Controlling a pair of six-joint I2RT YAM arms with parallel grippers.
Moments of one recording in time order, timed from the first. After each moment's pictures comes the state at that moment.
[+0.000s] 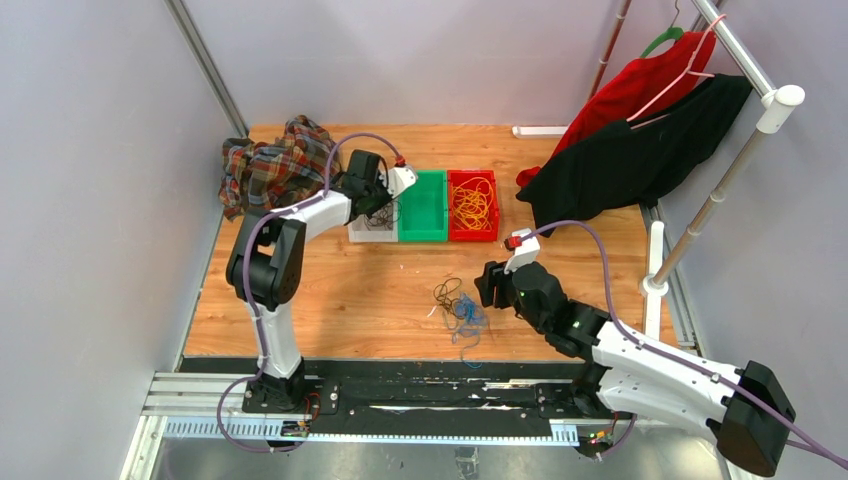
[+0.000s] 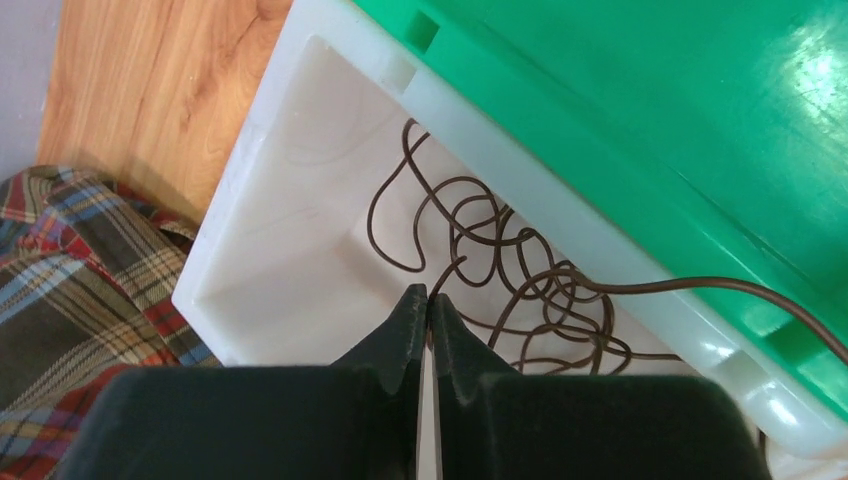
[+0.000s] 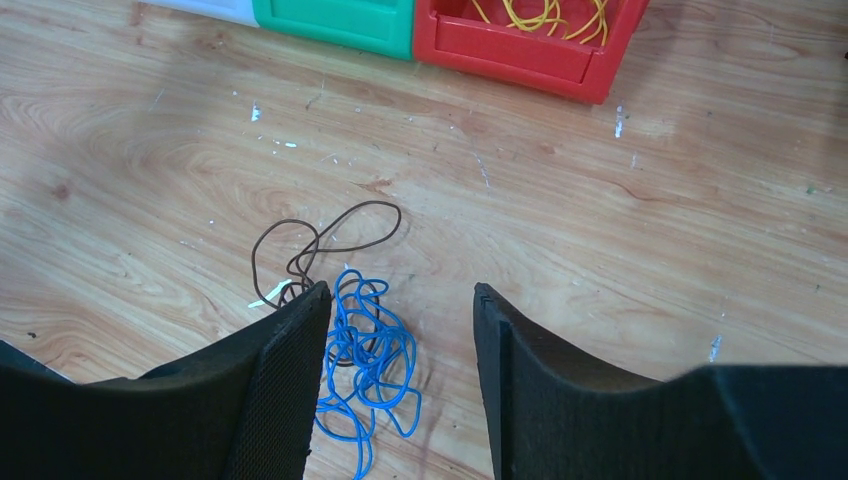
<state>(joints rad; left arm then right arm) -0.34 1.91 1.26 -0.11 0.00 0.71 0.90 0.86 0.45 -0.04 0.37 0.38</state>
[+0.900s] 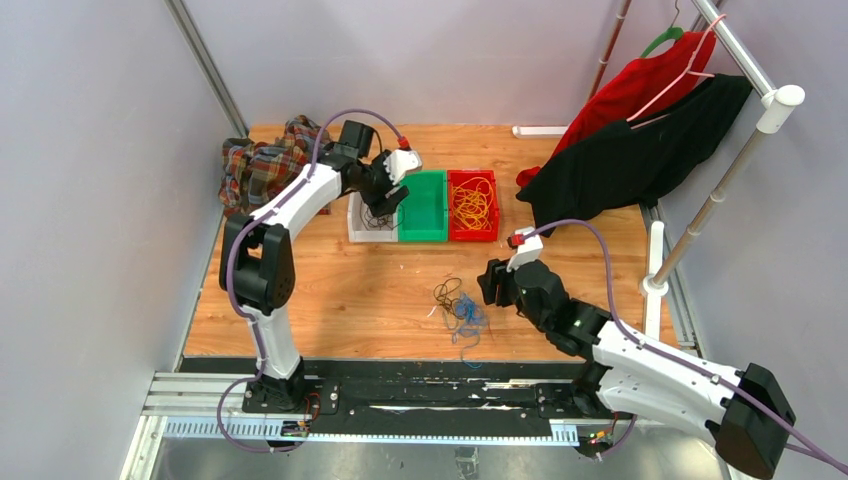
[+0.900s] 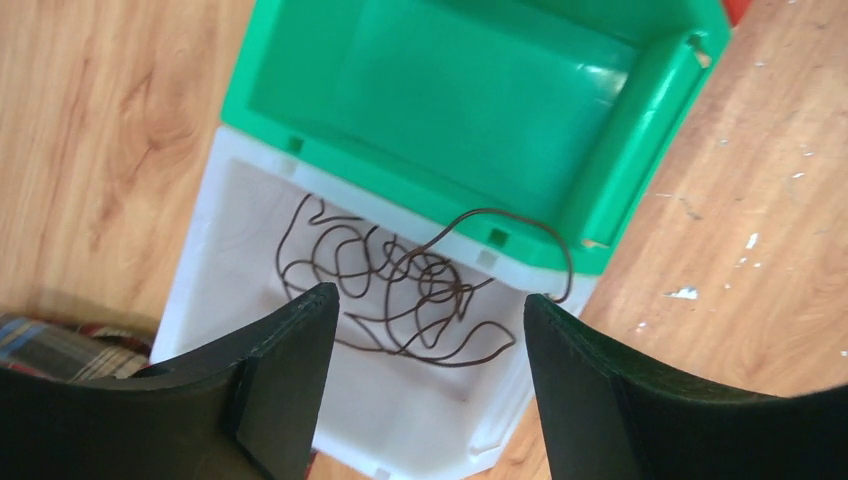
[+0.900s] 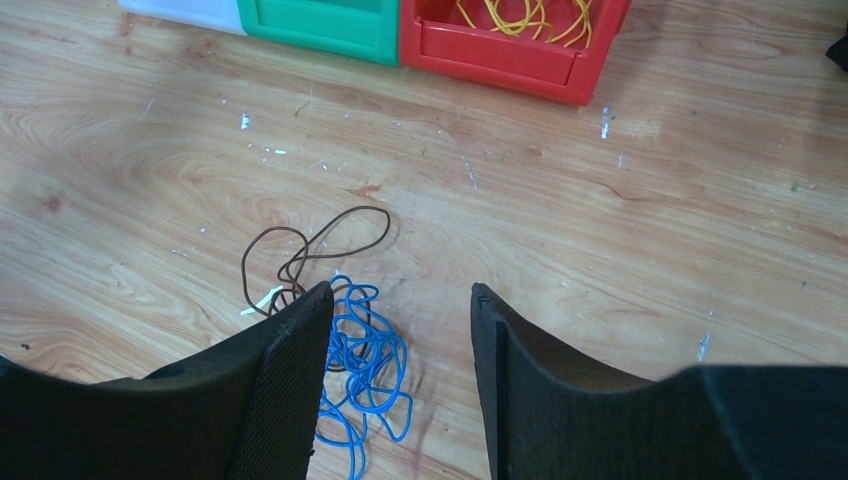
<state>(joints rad) -0.31 1.88 1.55 -0.61 0.39 0.76 0.87 0.85 0.45 -0.04 0.37 0.38</state>
